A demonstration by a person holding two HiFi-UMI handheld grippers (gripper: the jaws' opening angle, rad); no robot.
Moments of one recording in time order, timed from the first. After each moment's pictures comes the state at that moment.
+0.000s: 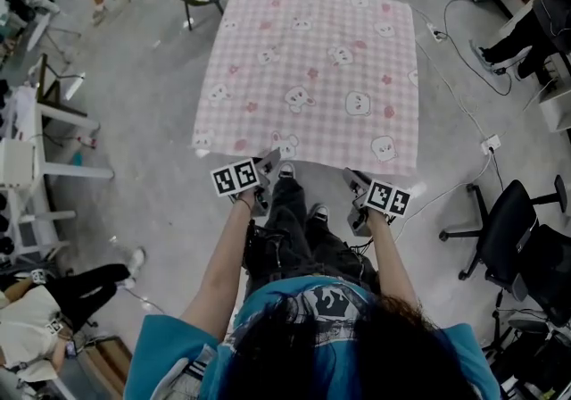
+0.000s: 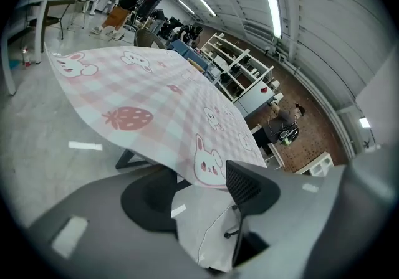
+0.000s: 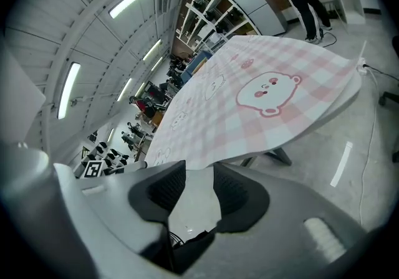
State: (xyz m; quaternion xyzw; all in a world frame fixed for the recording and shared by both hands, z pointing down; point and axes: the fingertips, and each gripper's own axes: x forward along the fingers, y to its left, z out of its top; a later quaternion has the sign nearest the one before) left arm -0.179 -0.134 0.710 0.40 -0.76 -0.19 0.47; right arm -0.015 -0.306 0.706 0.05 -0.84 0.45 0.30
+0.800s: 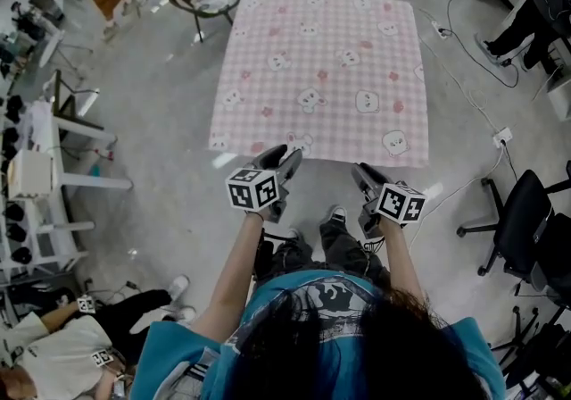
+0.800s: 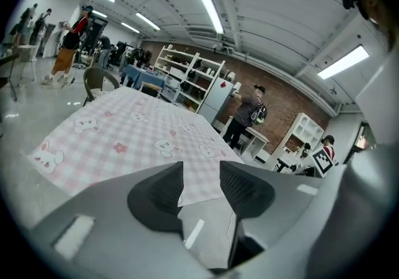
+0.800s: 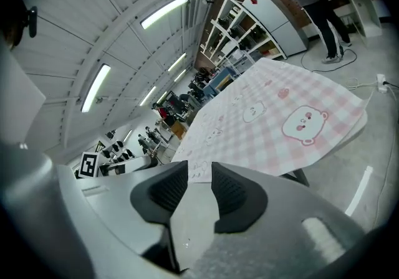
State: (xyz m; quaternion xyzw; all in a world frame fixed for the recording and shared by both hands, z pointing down) left arm -0.143 -0.155 0.587 0.53 -0.78 -0.06 0.32; right arm -0.018 -0.276 0.621 0.00 -0.89 0.40 0.22
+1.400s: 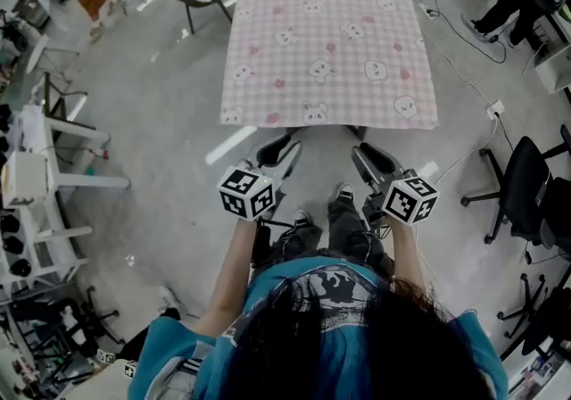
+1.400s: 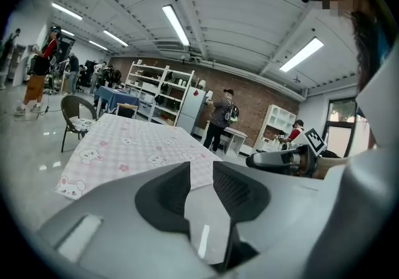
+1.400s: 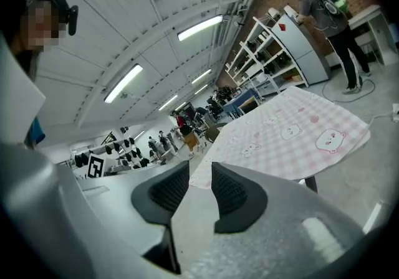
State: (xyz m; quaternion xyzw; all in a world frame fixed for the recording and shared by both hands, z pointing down) left arm -0.098 -0.069 0.516 0.63 -0.74 -0.03 0.22; right arm -0.003 -0.171 0.521 -0.03 -0.94 0.31 0.12
